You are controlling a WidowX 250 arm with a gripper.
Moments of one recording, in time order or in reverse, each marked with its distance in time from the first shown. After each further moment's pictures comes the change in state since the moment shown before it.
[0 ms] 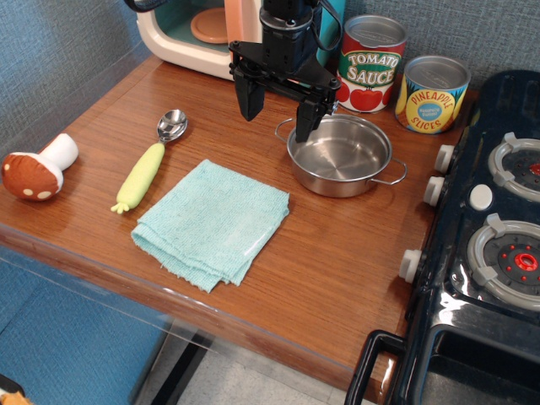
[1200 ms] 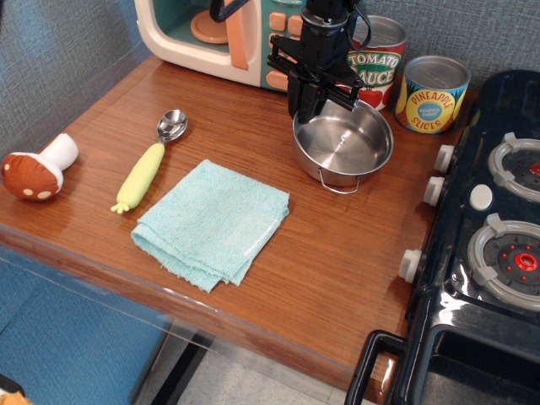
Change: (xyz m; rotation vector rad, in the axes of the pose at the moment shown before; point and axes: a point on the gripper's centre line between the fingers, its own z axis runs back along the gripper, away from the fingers) arm 0.049 -0.003 -0.036 0.030 0.072 -0.156
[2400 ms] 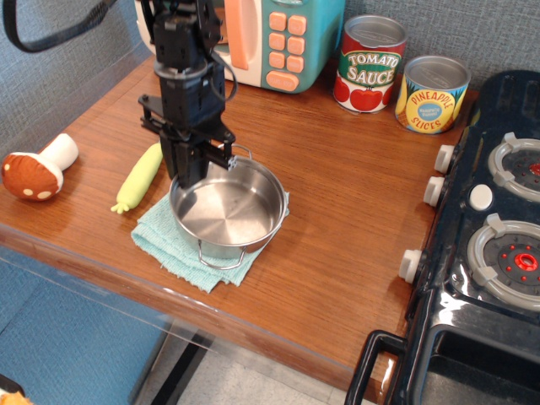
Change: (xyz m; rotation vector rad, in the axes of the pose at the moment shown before) arm -0.136 0.029 0.008 -0.122 0.094 0.026
